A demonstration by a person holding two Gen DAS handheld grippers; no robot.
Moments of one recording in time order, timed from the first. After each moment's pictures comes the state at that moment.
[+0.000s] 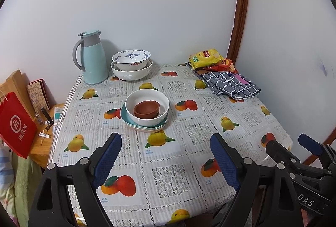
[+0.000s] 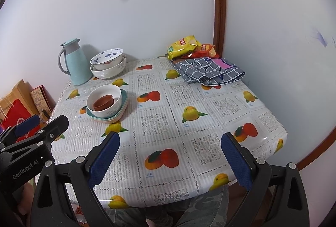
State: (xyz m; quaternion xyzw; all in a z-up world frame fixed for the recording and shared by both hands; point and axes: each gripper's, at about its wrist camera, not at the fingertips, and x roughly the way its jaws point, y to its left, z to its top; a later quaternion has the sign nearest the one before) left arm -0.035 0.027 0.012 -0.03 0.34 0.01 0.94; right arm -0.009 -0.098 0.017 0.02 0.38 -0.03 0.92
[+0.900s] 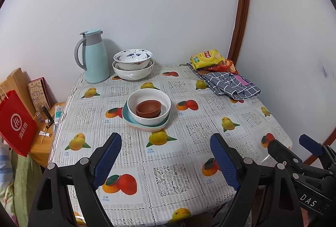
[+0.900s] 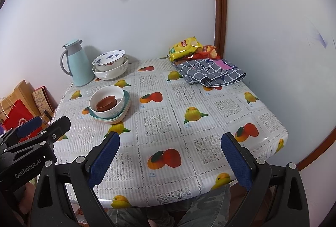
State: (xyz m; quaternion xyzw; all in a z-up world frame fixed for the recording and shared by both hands) left arm -0.037 0.031 0.014 -0.03 0.34 0.01 0.94; right arm -0.012 -0.093 0.021 0.02 0.37 -0.02 0.93
